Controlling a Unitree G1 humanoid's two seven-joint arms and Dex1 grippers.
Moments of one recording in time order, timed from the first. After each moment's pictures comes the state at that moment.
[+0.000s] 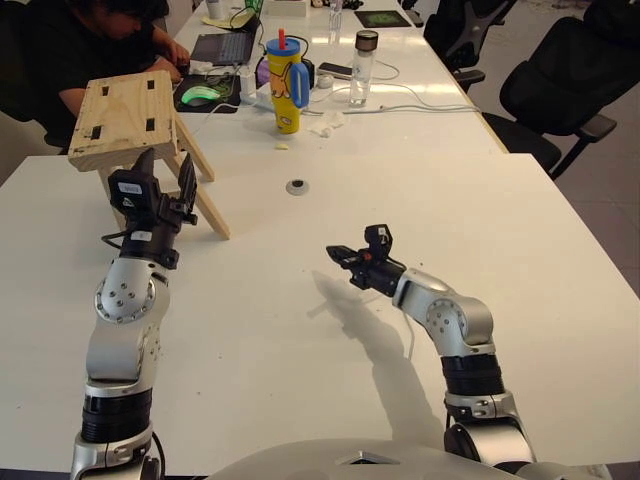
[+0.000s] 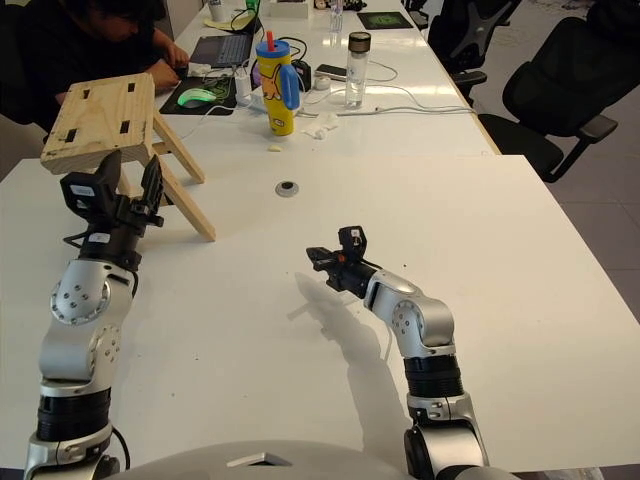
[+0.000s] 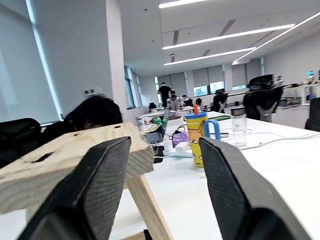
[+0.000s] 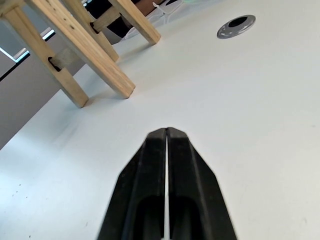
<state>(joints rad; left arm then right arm) -0.14 0.37 0.13 -0.35 -0.18 0.17 -0.02 -0.27 -0.09 0.01 -0.07 0.50 0.82 0.41</state>
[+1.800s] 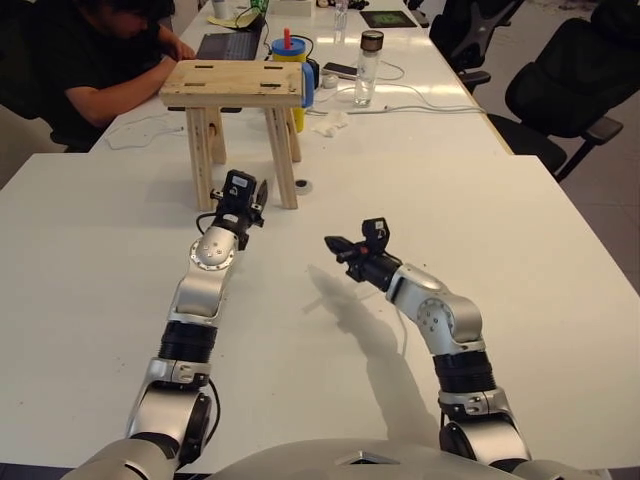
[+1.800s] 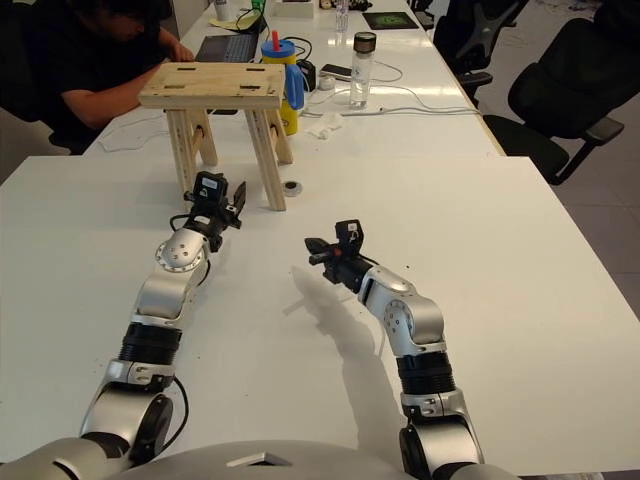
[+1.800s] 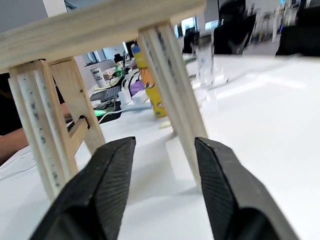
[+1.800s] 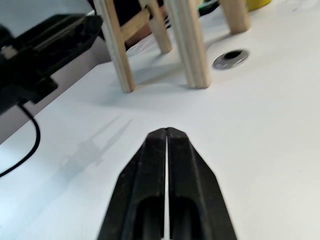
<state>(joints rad) -0.43 0.16 -0.01 0.17 0.02 0.17 -0.12 -0.31 -0.05 0.00 0.00 0.44 0.60 0.35</state>
